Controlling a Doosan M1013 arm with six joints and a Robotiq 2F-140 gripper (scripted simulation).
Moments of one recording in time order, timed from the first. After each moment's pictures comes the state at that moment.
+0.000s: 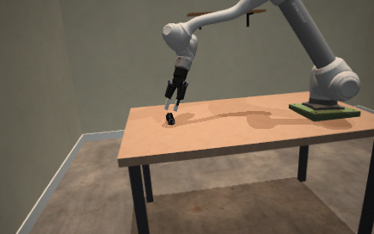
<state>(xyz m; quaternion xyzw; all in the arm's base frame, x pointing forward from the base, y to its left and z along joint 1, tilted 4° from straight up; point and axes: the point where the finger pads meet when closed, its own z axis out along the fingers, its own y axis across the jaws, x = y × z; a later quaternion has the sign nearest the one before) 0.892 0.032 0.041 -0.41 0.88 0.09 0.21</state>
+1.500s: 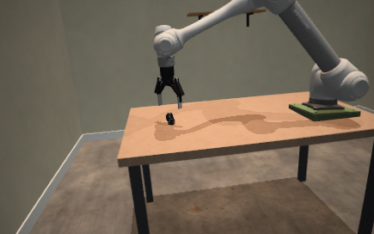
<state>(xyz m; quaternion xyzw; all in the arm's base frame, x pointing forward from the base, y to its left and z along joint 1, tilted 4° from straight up) 0.902 0.044 0.044 -0.42 0.91 -0.02 -0.03</state>
